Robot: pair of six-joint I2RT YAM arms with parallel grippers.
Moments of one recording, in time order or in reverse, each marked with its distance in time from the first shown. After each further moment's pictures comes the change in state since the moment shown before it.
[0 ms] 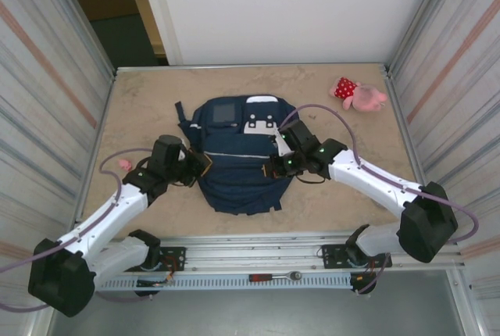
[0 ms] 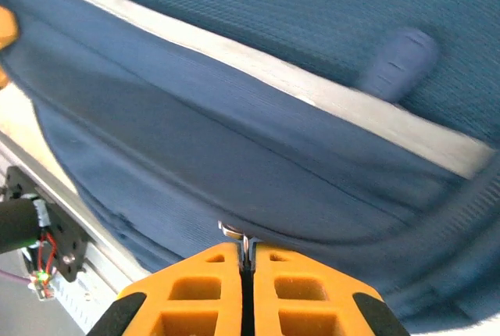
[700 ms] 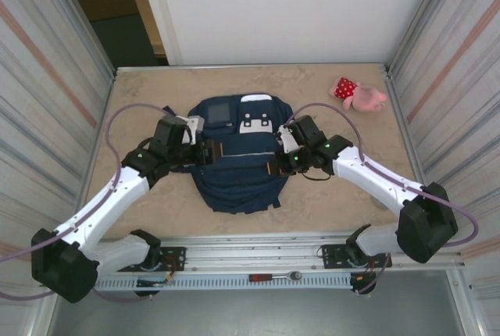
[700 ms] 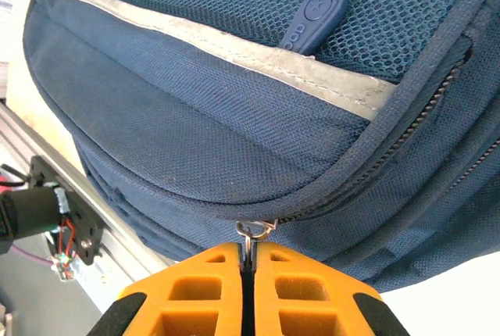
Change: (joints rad) left arm -0.055 0.103 0.265 -0.168 -0.030 0.810; right arm -0.065 0.000 -0.001 -0.006 -0.120 -0.045
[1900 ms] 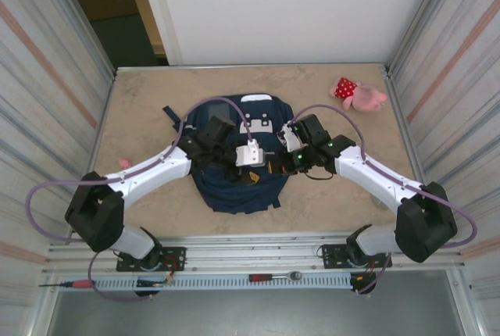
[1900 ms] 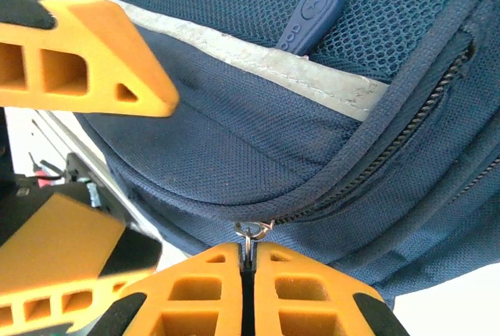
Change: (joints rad) left arm -0.227 0.391 0.147 0.121 0.270 1.149; right arm -0.058 0.005 -0.032 0.042 -0.110 0.002
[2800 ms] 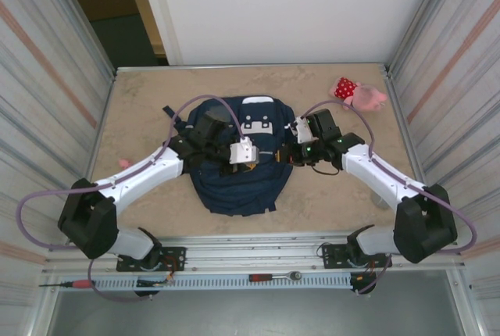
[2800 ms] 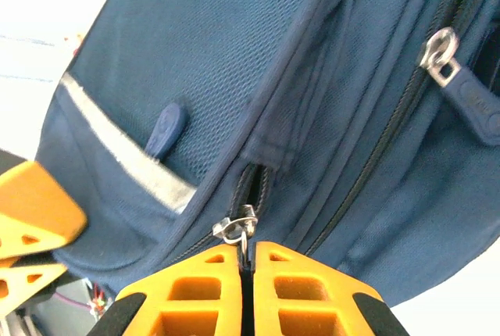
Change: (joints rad) left arm 0.048 -0.069 -0.027 -0.002 0.075 0.072; right arm -0.131 0.003 -0.019 0.067 0.010 0.032
